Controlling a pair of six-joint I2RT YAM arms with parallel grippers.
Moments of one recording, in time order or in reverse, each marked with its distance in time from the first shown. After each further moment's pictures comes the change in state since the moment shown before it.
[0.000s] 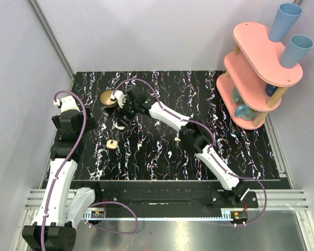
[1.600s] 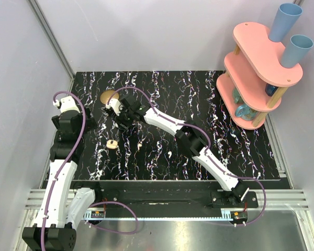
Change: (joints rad) left arm 0.000 -0.013 0.000 -0.003 0.008 -0.005; right arm 0.062 0.037 0.009 -0.033 0.190 -0.071
